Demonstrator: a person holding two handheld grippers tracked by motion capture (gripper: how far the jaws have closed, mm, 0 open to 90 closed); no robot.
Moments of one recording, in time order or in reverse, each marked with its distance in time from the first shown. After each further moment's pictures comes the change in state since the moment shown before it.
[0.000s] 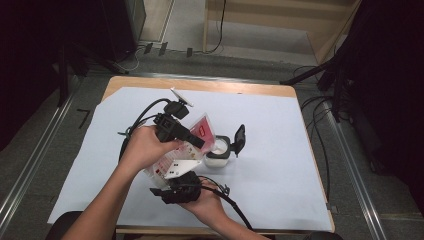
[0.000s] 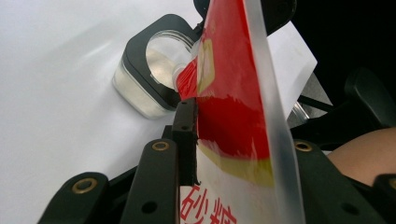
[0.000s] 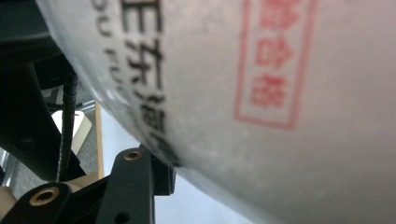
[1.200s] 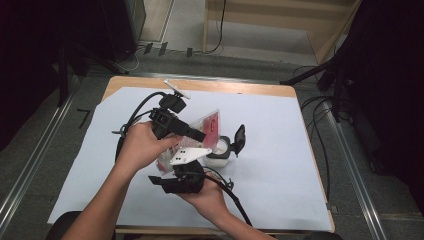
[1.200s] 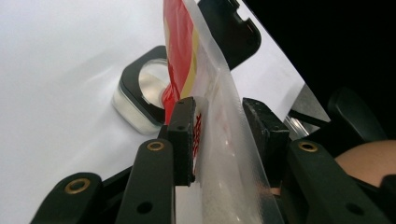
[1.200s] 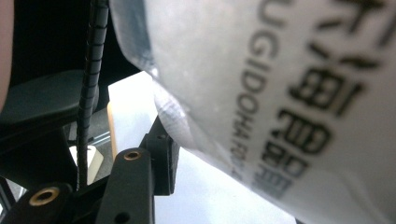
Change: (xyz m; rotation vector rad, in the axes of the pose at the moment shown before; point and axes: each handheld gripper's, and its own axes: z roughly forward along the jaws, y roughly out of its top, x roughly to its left) left arm -0.019 0.002 -0.026 -0.086 0.011 0.010; right arm -0.004 0.029 -0.026 -0.106 0.010 0.087
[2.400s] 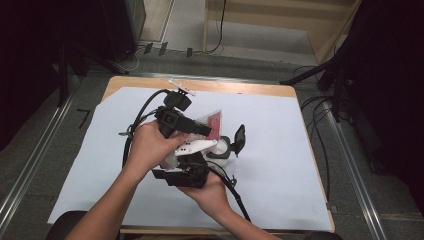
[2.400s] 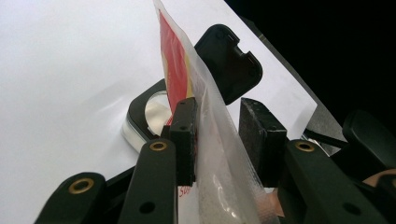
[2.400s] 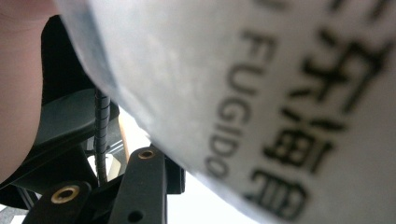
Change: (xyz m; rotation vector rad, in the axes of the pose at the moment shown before) left arm -0.012 0.008 0.006 -0.107 0.070 0.033; right arm -0.008 0.013 -0.011 0.008 0.023 0.109
